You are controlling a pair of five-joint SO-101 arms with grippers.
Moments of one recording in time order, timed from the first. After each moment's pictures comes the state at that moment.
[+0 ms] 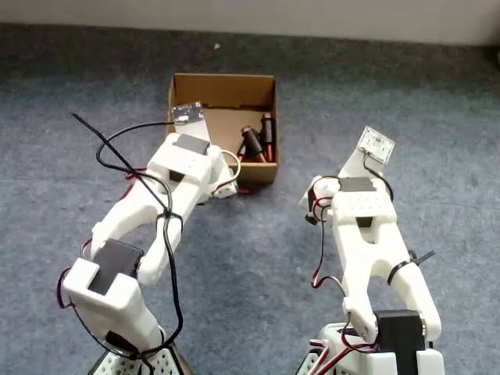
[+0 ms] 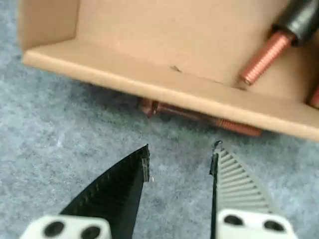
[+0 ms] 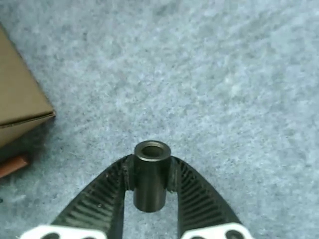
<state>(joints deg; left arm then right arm) 12.5 12.3 14.8 63.9 41.3 -8.7 -13.2 40.5 52.1 -31.3</state>
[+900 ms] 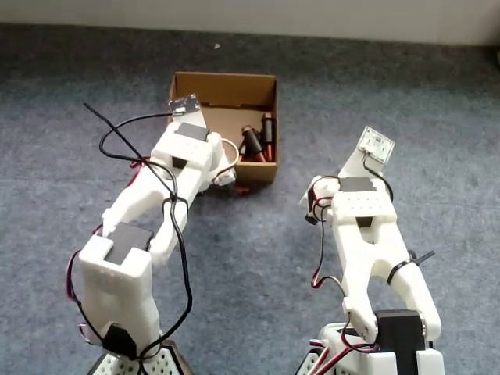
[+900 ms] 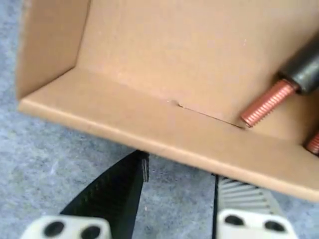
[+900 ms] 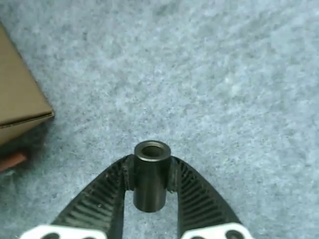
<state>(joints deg) 8.8 28.6 0.8 64.1 42.2 -8.7 -13.2 40.5 52.1 -31.3</state>
